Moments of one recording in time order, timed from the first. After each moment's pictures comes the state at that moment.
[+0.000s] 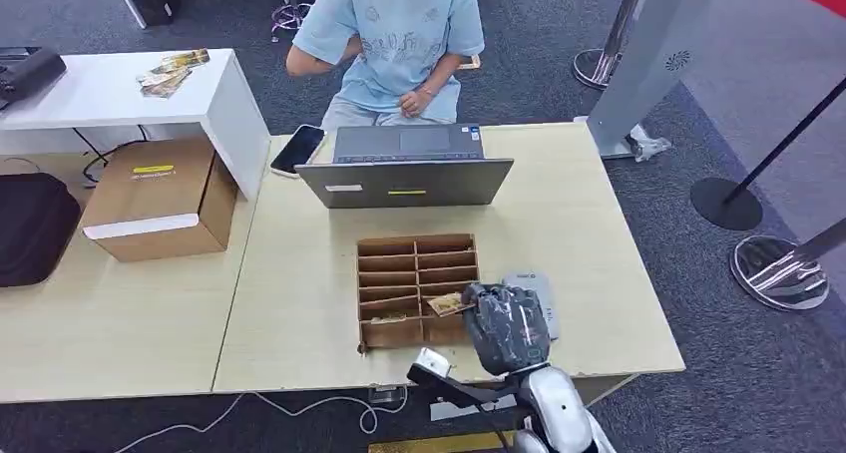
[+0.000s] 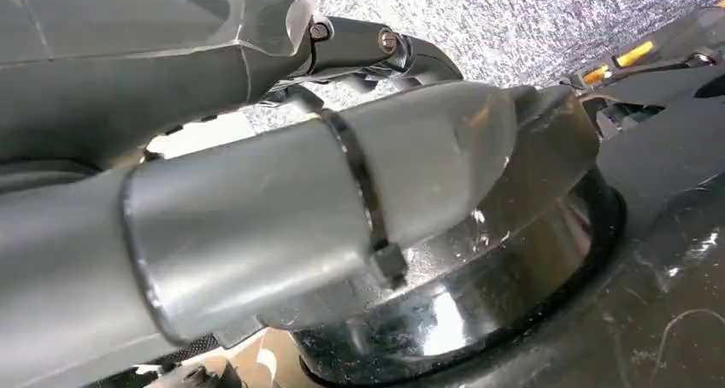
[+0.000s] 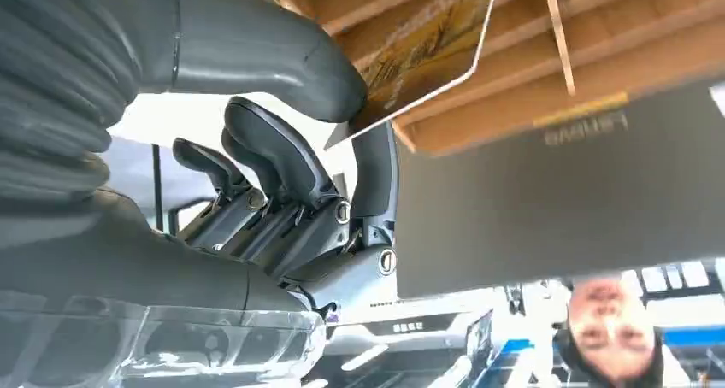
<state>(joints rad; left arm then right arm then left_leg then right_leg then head) -0.06 -0.15 0.70 -0.20 -0.93 -0.11 0.13 0.00 0.03 0.38 -1.54 1.36 -0.28 0.11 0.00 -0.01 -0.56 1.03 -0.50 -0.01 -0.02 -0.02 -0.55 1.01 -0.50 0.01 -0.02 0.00</state>
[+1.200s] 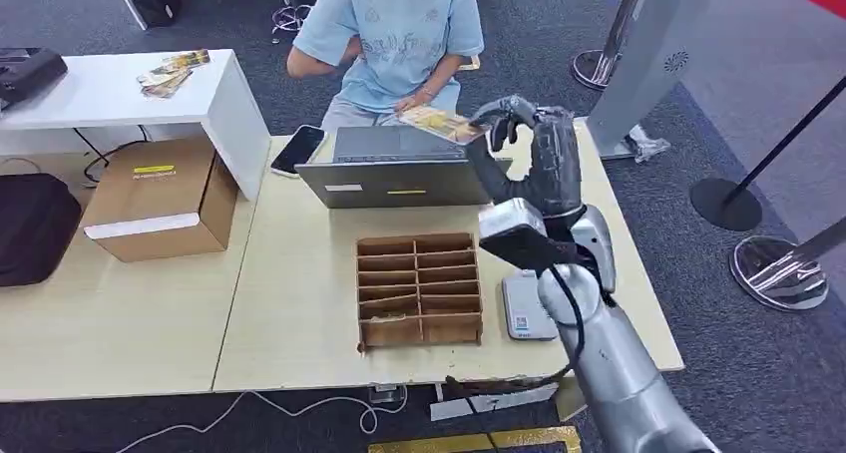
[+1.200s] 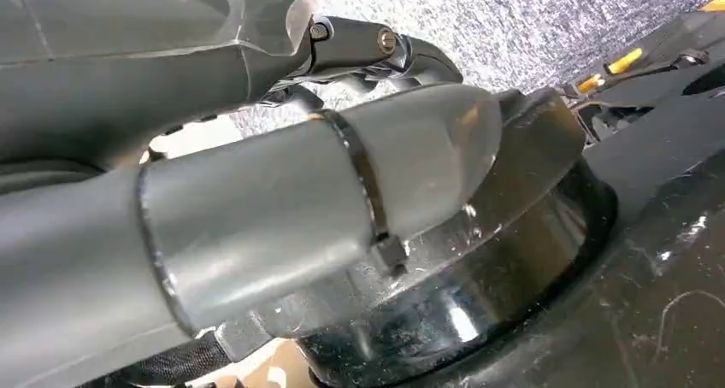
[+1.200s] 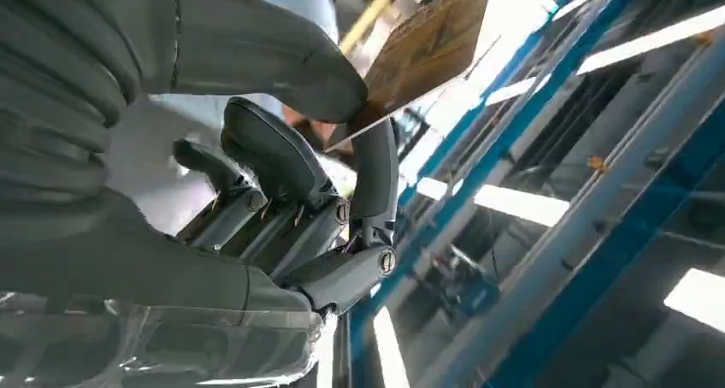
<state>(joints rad) -0.07 -0.14 0.72 -0.21 -1.03 -0.14 0.11 -0.56 0.03 0.37 -1.50 0.67 -0.29 -0.26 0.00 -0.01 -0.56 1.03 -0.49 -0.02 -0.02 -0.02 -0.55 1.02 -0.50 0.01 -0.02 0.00</state>
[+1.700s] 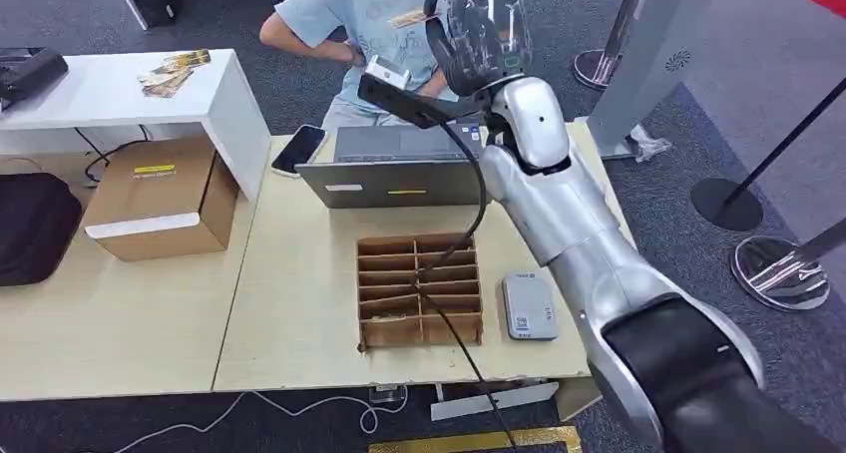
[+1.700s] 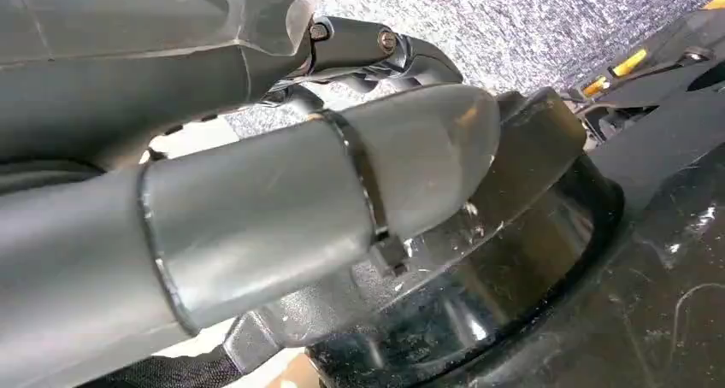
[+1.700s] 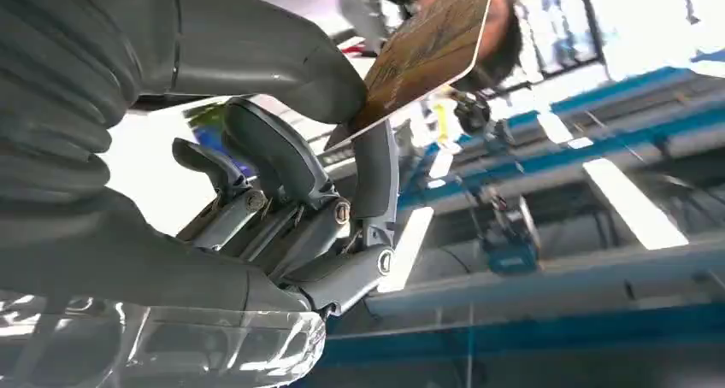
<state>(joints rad) -0.08 -0.14 0.72 -0.21 -1.09 -0.16 0.12 -1.12 0.16 0.42 -0.75 1.21 -0.41 0.07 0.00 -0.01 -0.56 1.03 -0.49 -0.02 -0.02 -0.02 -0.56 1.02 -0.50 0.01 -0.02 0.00</state>
